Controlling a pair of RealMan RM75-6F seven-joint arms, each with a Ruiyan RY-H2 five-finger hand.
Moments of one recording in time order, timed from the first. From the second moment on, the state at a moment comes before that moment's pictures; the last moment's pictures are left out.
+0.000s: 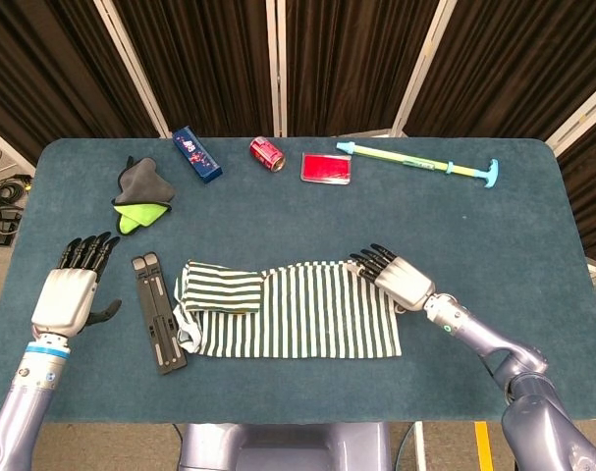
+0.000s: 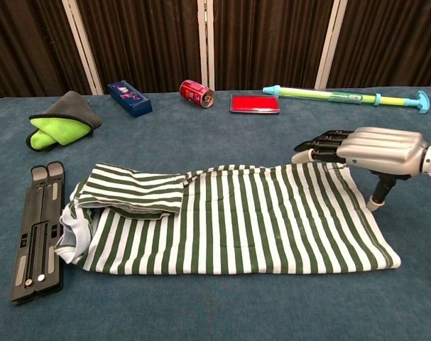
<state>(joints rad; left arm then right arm) -0.38 -1.16 -0.10 -1.89 1.20 1.31 0.39 0.73 -1.85 -0.19 -0.27 -1.86 1.25 0.64</state>
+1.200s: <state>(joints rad) -0.37 -1.16 -0.10 -1.90 1.21 1.30 0.39 0.74 -1.83 -0.22 -0.30 -1.84 1.27 0.65</state>
